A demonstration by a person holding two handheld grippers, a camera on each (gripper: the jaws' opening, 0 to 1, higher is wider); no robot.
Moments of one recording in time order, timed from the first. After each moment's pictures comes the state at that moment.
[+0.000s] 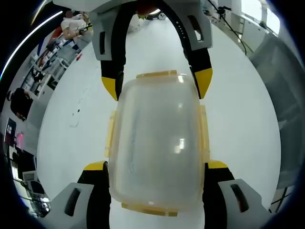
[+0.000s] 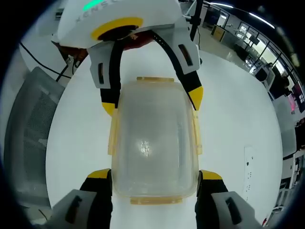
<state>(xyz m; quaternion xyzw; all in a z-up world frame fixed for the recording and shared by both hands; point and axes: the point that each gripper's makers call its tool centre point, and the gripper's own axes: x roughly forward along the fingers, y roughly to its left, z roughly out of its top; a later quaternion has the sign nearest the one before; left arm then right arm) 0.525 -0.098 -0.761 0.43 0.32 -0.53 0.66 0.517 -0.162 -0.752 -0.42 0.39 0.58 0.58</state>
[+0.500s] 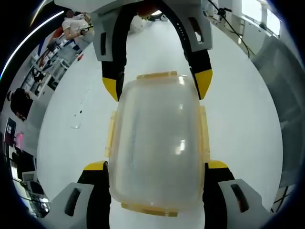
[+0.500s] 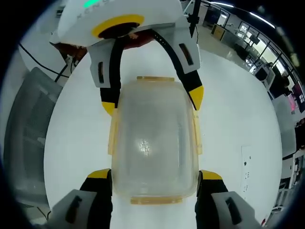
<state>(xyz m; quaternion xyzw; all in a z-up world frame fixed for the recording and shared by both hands) 0.538 -0.101 -0.760 0.42 0.32 -0.53 0.66 0.528 -0.165 -0.752 -0.42 0.39 0.57 0.58</state>
